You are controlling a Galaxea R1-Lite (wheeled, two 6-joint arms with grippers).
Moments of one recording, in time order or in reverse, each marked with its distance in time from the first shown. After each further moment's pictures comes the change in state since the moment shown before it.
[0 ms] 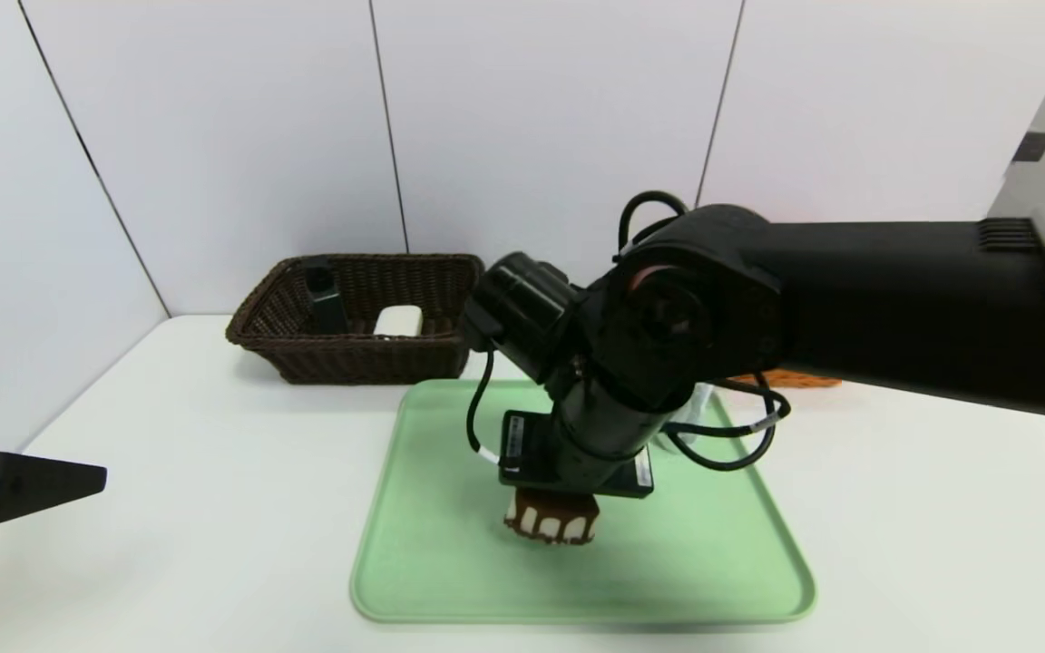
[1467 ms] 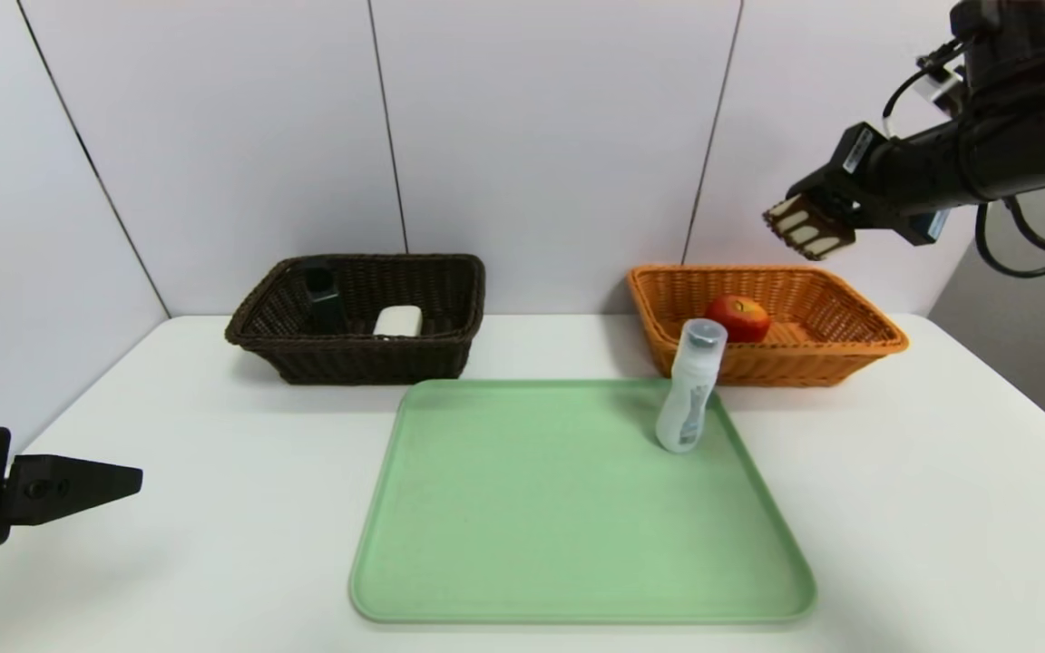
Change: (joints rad) left arm -0.001 0.022 0.053 -0.076 -0.028 0.003; right arm -0.803 -0.249 0.072 -0.415 0.236 -0.259
